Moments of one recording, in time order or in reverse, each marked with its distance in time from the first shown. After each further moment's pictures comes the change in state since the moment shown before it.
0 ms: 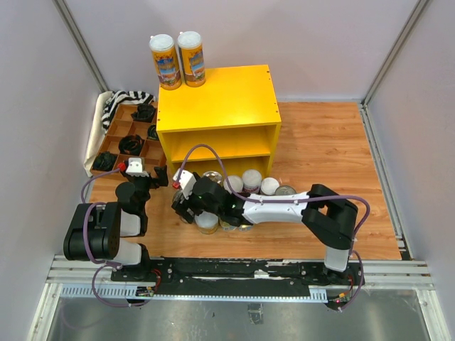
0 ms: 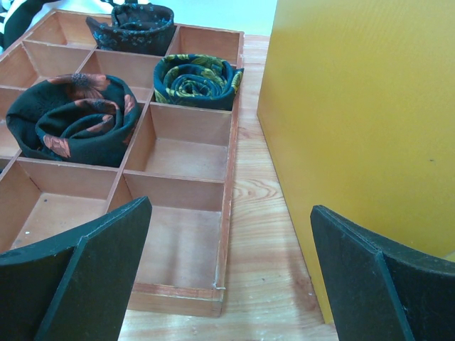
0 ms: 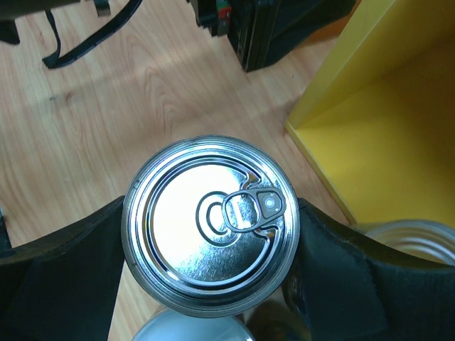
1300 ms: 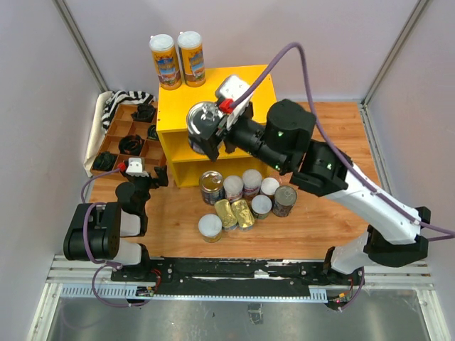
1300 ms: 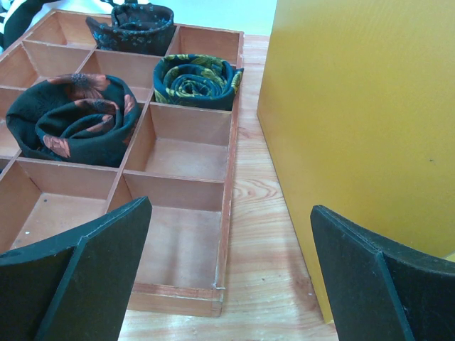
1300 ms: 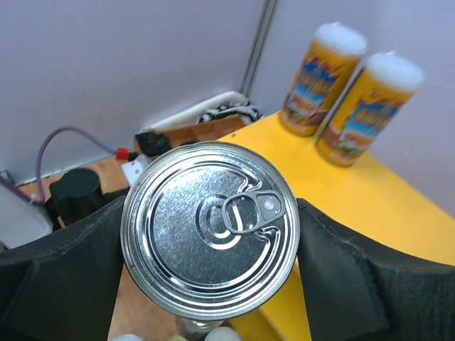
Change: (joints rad) left arm 0.000 0.000 0.000 0.000 0.000 0.000; right arm -0.018 -0.398 0.744 -0.727 0.107 -0.176
